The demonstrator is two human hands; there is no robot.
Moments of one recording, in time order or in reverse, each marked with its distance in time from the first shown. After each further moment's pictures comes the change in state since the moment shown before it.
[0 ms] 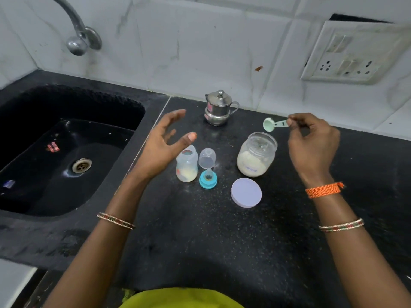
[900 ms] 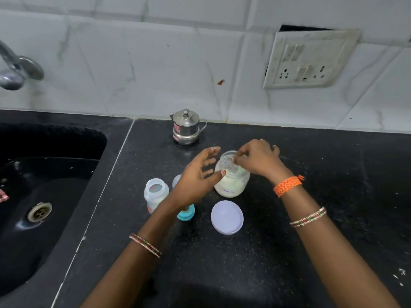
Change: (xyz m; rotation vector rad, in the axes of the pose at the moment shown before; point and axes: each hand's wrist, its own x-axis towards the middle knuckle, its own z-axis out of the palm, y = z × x) left_hand 0.048 -0.017 0.111 -0.085 -0.346 -0.116; right_hand 0.035 0.018 0.046 -0.387 -0.849 0.325
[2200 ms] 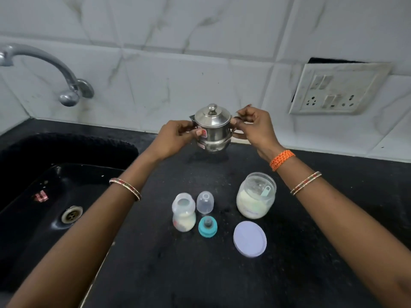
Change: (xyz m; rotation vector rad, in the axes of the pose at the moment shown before) left_hand 0.054 0.042 -0.142 0.381 0.156 0.117; right_hand 0.056 -0.082 -0.031 1.055 0.201 -0.365
